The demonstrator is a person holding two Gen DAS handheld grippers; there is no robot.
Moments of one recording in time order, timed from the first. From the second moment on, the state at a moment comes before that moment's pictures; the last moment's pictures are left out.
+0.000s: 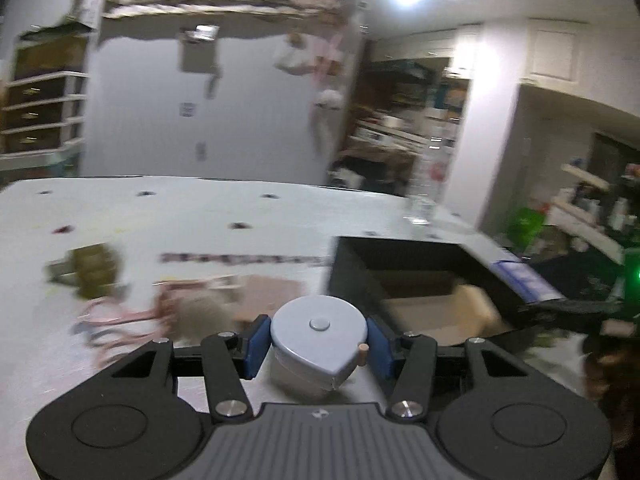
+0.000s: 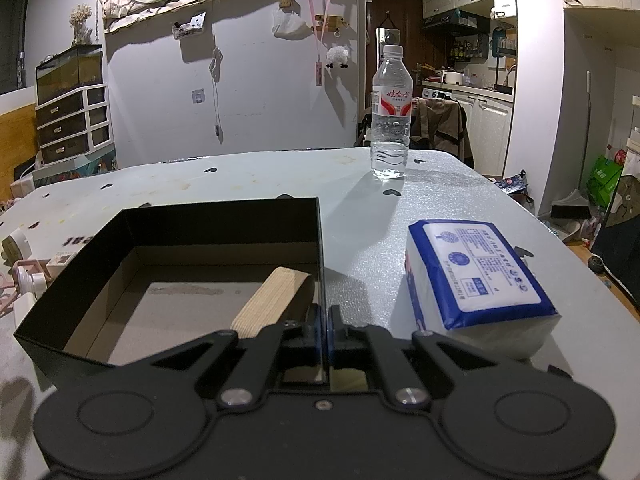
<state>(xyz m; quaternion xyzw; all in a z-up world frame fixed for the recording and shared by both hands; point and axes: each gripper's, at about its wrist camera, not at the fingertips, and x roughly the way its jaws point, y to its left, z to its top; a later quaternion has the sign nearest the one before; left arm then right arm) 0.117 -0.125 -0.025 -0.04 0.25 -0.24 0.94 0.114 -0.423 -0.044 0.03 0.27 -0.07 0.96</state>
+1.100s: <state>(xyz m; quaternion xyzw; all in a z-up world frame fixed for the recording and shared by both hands) 0.236 -0.320 -0.060 0.02 0.45 -0.34 0.83 0.111 -0.426 -0.044 0.04 0.27 -0.06 0.96</state>
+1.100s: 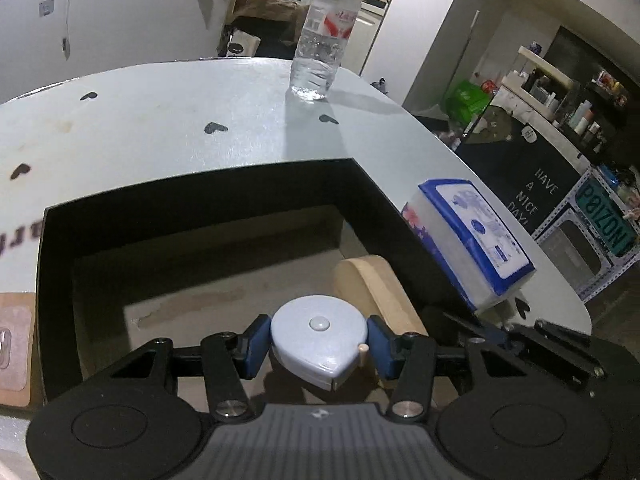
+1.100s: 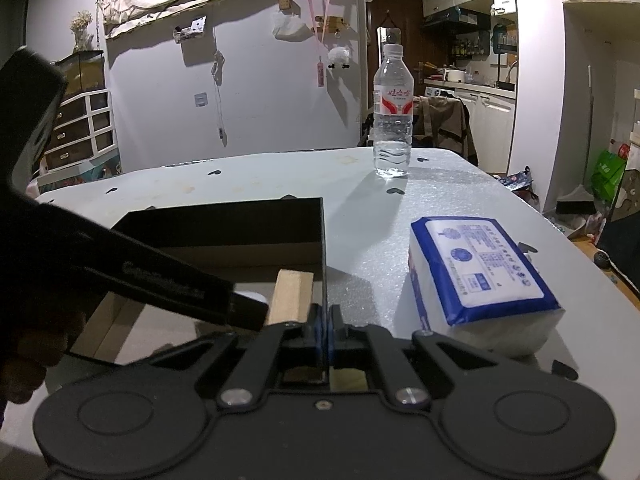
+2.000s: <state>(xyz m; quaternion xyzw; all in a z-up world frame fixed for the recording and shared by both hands) 0.226 -0.307 -0.056 -0.01 0.46 -0.39 0.80 0.111 -0.427 -0.044 0.04 0.27 -0.06 0.96</state>
